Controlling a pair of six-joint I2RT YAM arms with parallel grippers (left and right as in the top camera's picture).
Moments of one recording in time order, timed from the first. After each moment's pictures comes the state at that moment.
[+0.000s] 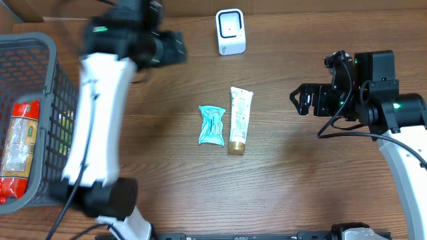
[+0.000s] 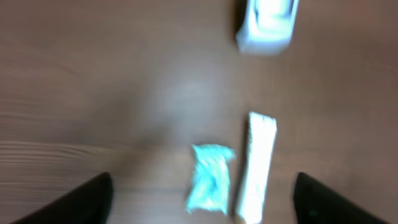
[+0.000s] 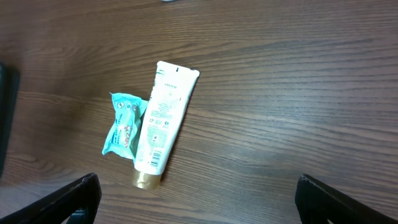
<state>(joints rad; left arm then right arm) -0.13 1.85 2.17 -1.36 0.10 -0.34 0.09 1.34 1.31 -0.96 -0.36 0.13</state>
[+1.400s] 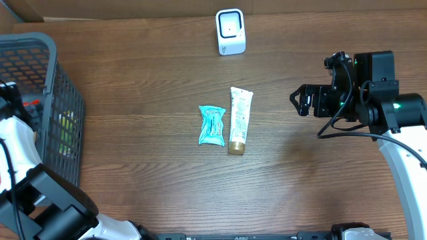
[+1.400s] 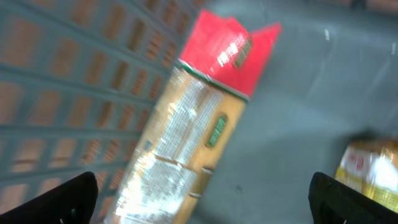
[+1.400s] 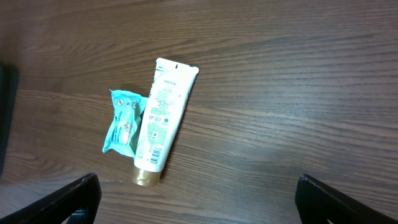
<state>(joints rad) 0.74 1.76 1.35 -0.53 -0.24 0.37 0.09 1.34 1.31 -0.97 -0.36 0.13</state>
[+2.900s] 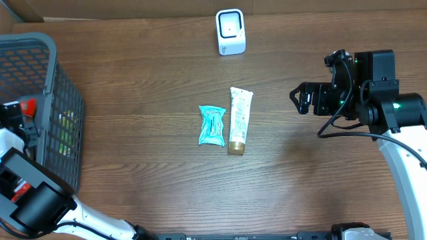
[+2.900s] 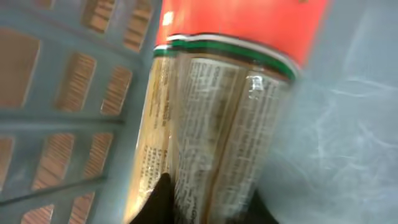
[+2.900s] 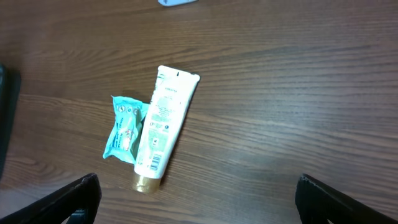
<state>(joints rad) 0.87 2.01 1.37 -0.37 -0.05 0.53 0.09 1.34 1.31 -0.94 -0.36 0.13</state>
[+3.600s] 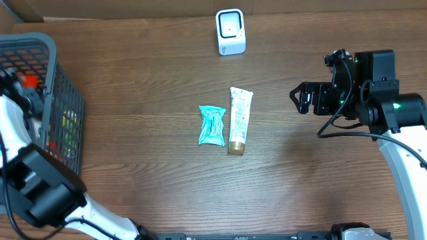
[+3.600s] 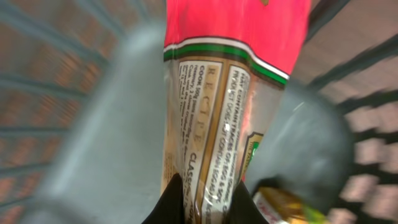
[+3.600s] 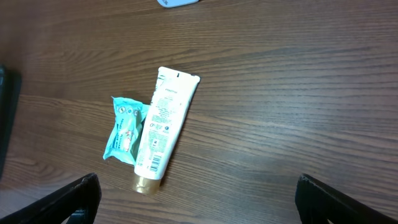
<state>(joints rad) 0.71 1.97 1.68 -0.76 -0.03 0.12 0.09 1.34 1.31 -0.94 -0.36 0.13</state>
